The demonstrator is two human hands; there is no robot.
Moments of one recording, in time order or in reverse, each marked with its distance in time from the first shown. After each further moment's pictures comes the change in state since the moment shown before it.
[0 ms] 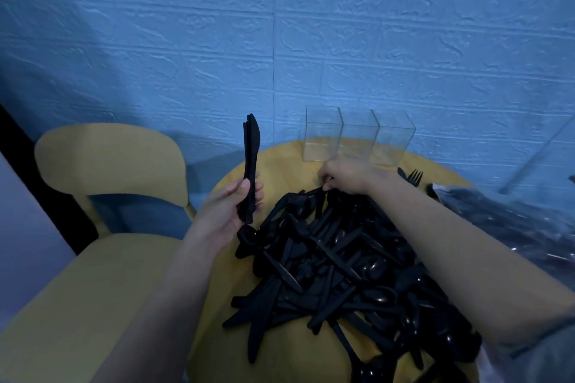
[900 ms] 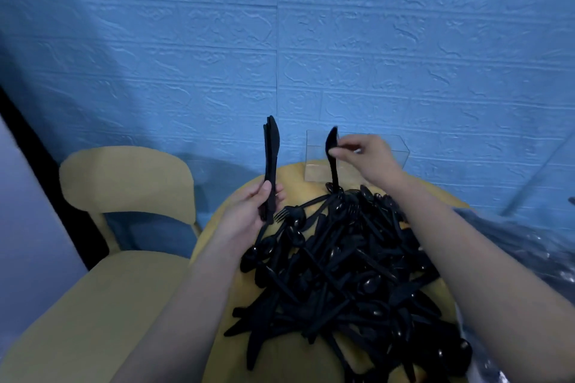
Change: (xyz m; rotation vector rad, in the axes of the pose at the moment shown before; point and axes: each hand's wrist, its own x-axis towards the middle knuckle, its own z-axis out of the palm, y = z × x) left_hand -0.008 0.013 0.042 0.020 -0.018 0.109; right_hand -0.065 -0.012 -0.060 0.862 0.659 0.073
